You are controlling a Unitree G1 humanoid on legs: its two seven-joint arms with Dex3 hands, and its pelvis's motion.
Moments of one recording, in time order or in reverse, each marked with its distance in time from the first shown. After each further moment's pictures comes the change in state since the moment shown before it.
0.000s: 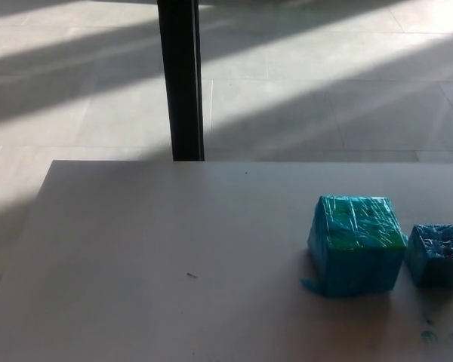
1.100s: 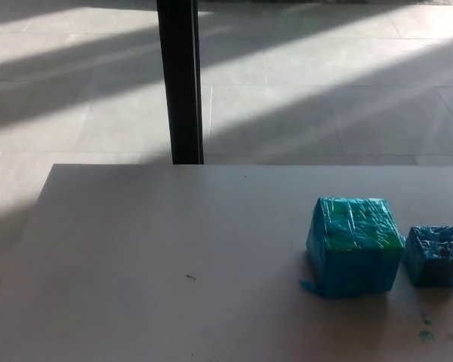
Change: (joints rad) left_arm 0.012 -0.009 0.009 0.011 0.019 -0.008 0.000; right_arm 0.271 0.112 -0.775 -0.208 0.284 0.031 -0.389
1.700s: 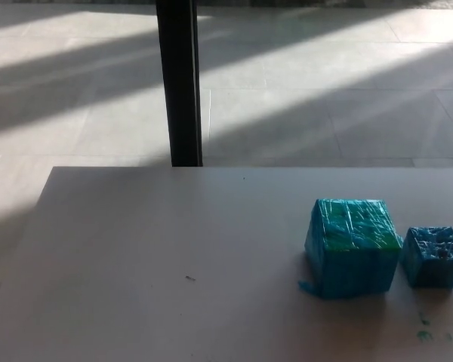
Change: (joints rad) left_arm 0.000 -0.013 0.004 -0.006 0.012 -0.011 0.003; right_arm 0.305 0.104 -0.195 0.514 -0.112 -0.132 -0.038
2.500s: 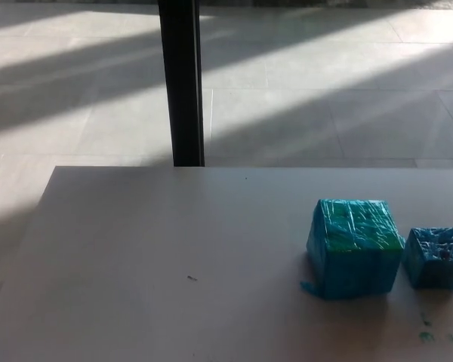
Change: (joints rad) left_arm -0.007 -0.023 -0.035 0.001 0.080 -0.049 0.082; right_arm 0.121 0.147 0.352 0.091 -0.246 -0.114 0.094
